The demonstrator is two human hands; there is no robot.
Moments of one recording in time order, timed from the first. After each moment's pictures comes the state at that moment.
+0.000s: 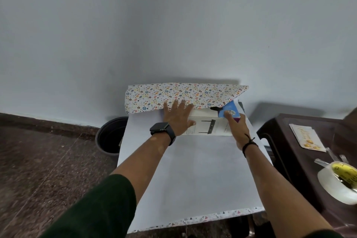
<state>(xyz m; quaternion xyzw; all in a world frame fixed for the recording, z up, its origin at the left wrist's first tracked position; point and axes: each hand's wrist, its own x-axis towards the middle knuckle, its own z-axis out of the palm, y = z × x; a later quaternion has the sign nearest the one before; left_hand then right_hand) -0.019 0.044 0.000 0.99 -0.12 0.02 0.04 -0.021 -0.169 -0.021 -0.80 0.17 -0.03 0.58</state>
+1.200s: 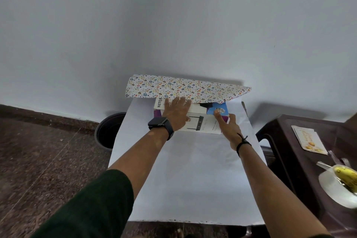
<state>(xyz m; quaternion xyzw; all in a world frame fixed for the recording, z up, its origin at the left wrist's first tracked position) -0.011 0.053 0.004 0.99 -0.11 -0.02 0.05 -0.021 -0.144 -0.029 -0.83 0.13 0.04 0.55</state>
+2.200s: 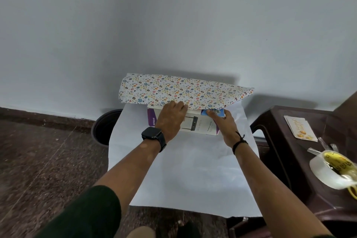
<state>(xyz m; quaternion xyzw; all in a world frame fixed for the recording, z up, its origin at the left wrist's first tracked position) -0.051 0.059 -0.013 0.96 -0.20 0.18 0.03 -0.038 -0.139 -0.031 -0.76 0.15 0.03 0.63</state>
